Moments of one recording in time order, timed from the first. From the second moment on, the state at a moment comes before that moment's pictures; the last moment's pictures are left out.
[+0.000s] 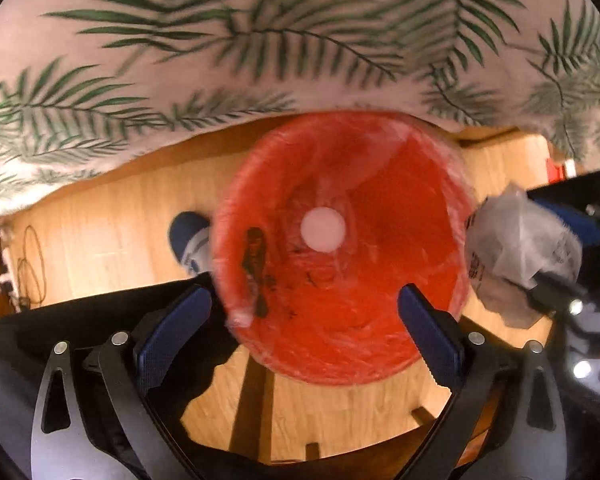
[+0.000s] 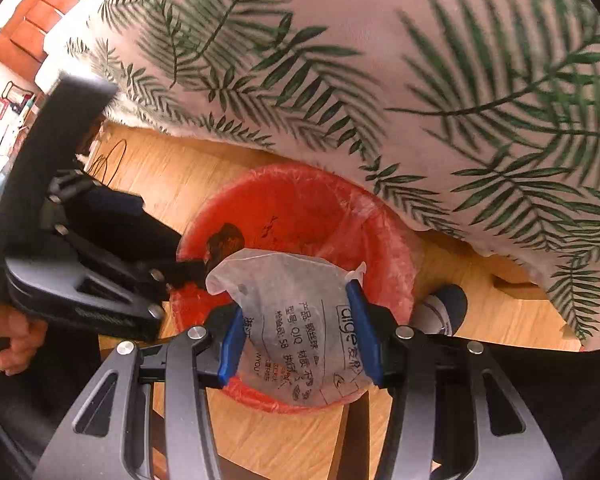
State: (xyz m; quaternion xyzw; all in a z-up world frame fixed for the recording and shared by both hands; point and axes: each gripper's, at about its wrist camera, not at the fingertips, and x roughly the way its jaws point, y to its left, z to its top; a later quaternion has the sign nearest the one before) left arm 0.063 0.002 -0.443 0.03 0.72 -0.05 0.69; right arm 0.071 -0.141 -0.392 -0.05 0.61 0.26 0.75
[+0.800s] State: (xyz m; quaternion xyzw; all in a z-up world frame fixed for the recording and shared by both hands) left arm 0.070 0.055 -0.413 -0.05 0.67 0.02 0.74; right arm 0.062 -0.103 -0.409 -0.09 0.61 0.28 0.74
